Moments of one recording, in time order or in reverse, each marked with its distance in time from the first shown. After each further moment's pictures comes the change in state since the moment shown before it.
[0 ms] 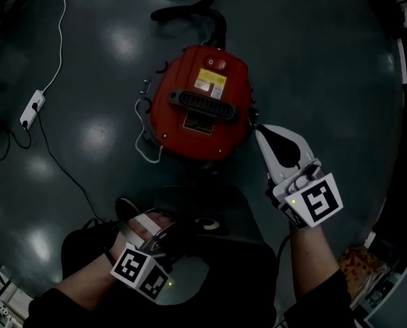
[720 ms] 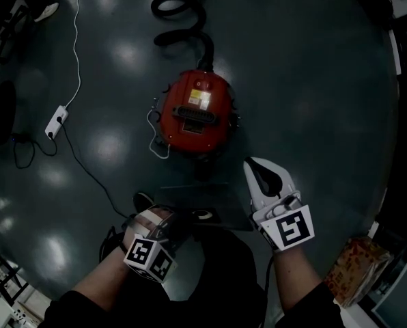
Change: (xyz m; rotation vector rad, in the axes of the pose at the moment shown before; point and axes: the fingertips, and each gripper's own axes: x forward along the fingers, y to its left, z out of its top) left arm -0.062 -0.013 0.069 0.001 0.107 0.036; right arm -0.091 0.047 0.093 0.061 0.045 -0.140
